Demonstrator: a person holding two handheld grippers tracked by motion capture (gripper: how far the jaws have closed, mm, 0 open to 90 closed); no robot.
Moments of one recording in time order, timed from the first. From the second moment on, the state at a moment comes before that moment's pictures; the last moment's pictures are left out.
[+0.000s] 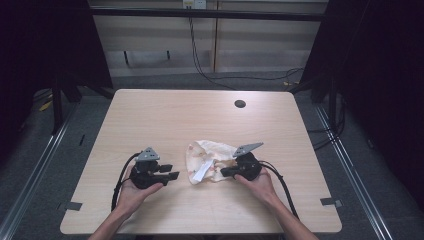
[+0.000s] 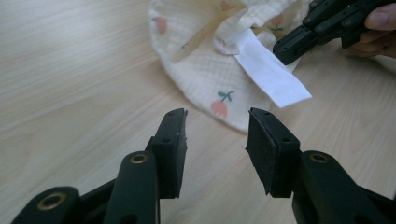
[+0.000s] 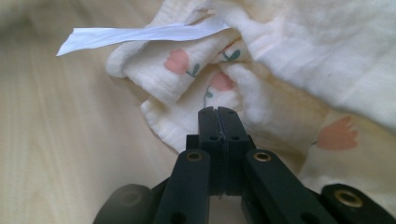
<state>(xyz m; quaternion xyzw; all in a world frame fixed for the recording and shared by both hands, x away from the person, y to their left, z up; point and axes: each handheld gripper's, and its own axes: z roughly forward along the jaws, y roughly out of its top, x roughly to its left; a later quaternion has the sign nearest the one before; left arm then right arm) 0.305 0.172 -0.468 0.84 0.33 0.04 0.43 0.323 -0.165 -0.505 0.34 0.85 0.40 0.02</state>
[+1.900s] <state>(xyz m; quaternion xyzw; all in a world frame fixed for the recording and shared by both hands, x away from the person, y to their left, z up) 0.290 0.170 -0.496 0.88 0.29 0.02 0.38 0.283 -0.205 -0.503 0.28 0.87 0.39 0.08</state>
